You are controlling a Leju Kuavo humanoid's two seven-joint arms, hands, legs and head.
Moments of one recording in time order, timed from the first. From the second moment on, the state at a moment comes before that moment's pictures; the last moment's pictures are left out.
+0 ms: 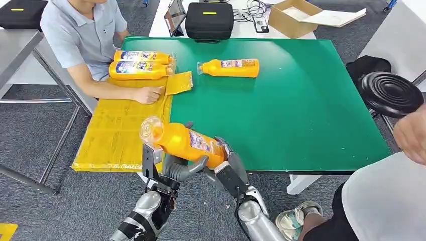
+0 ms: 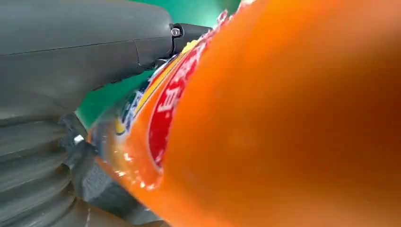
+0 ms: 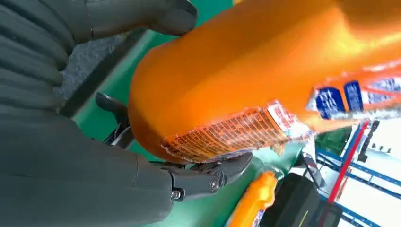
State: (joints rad) left arm -0.23 -0.24 -0.39 -1.08 0.32 0.00 -0.39; right arm -0.27 0.22 0.48 -0.85 0.20 -0.22 -0.70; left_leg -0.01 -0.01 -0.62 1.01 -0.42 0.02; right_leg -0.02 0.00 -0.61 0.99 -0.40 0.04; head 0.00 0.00
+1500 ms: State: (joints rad) left arm -0.24 -0.21 -0.23 -1.17 0.40 0.18 -0.44; right arm -0.24 0.26 0.61 -0.85 0.20 -0.27 -0.70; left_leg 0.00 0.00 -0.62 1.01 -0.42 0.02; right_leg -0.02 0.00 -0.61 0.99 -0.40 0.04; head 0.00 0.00
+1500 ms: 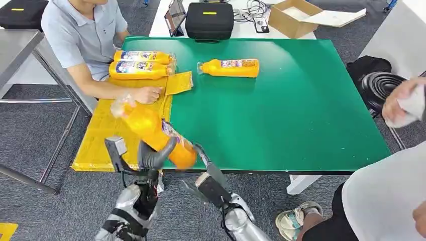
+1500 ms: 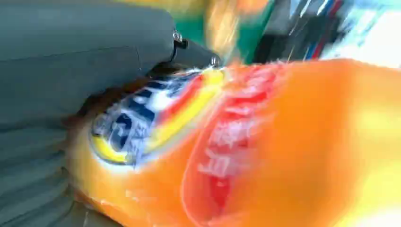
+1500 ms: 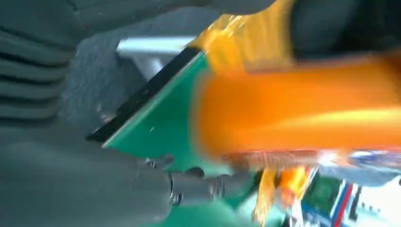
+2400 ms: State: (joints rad) left arm -0.52 -0.07 -0.26 -0.82 -0.70 0.69 -0.32; right arm -0.16 0.27 0.49 -1.07 0.15 -0.69 -0.70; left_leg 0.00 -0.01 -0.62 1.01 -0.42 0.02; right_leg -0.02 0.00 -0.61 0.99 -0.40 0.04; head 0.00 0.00
